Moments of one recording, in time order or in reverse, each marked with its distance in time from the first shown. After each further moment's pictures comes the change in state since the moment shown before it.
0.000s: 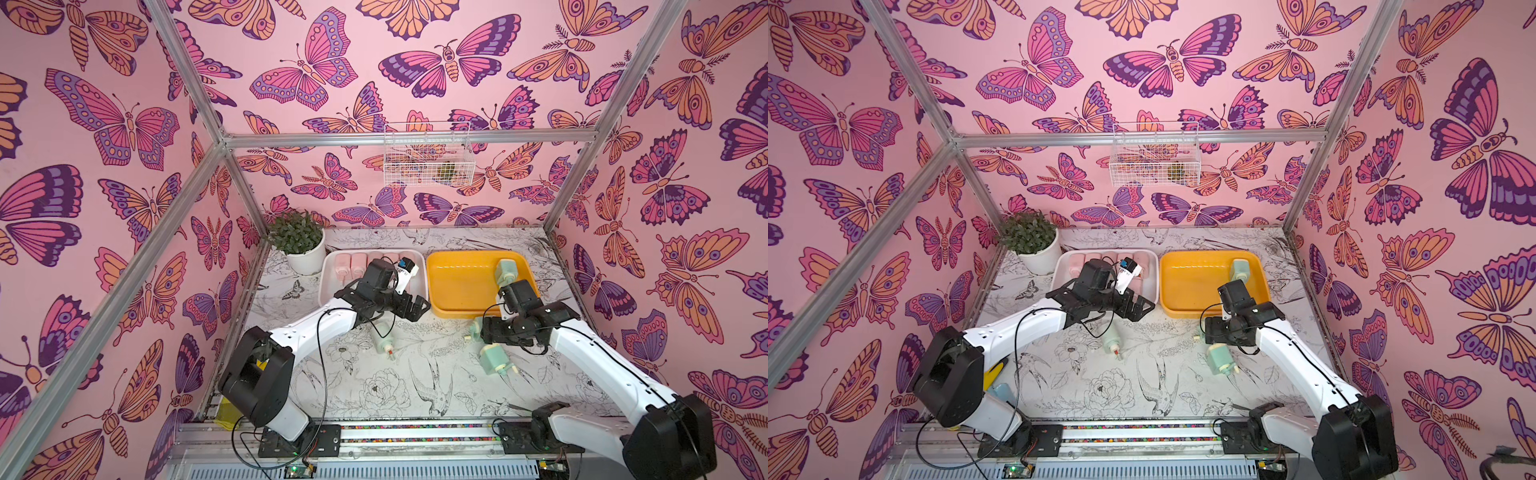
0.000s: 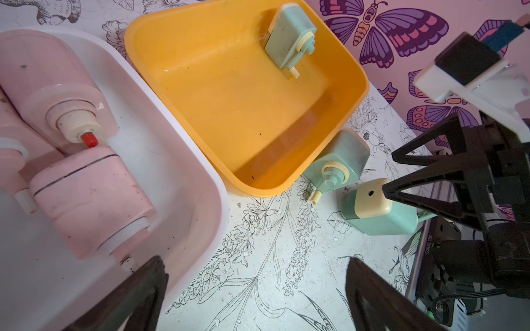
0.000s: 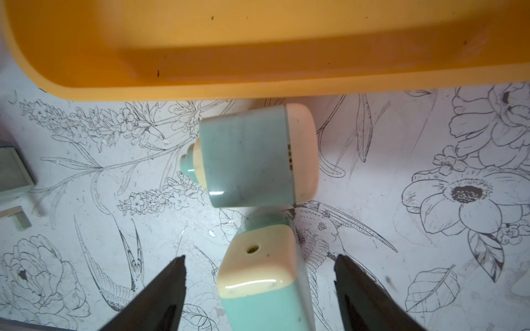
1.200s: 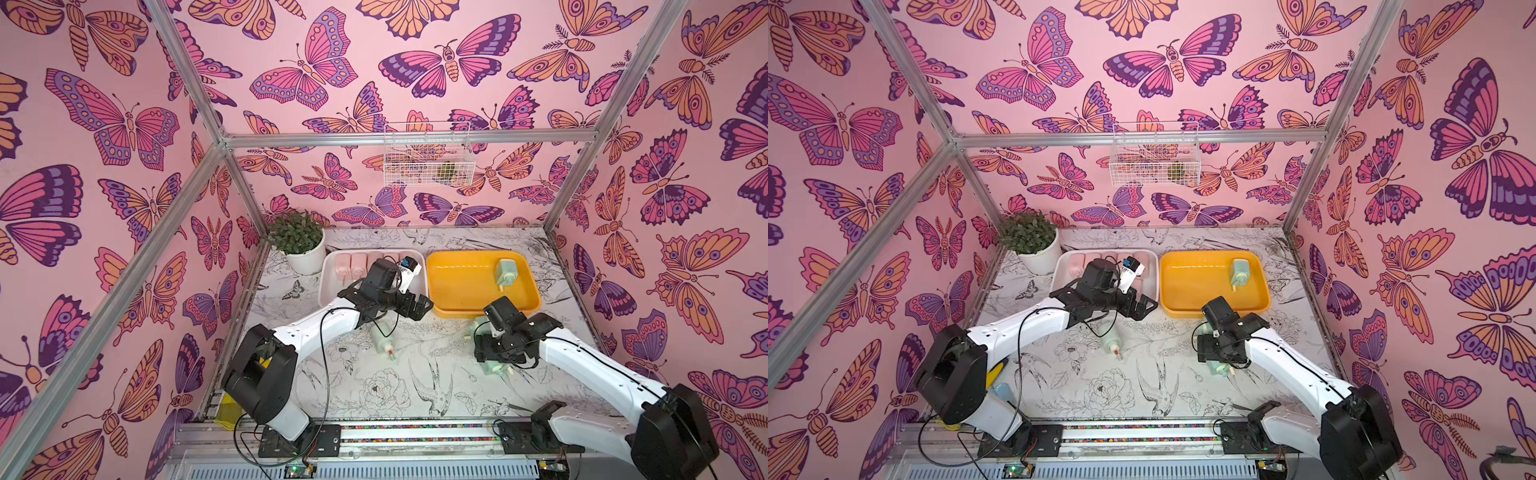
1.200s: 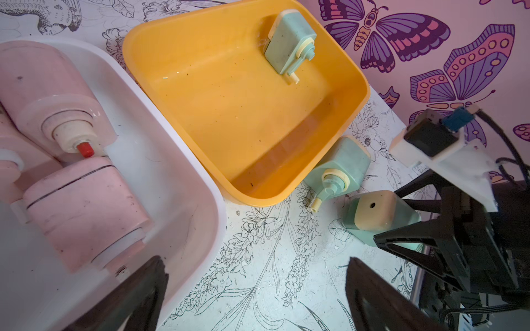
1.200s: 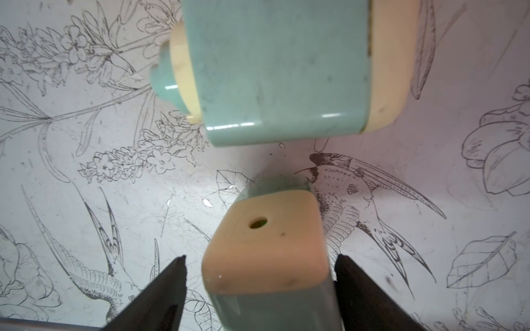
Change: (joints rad) left arm -0.016 0.013 0.013 0.020 -0.027 -0.012; right arm 0.159 0.005 -0.098 -0.001 0.024 0.161
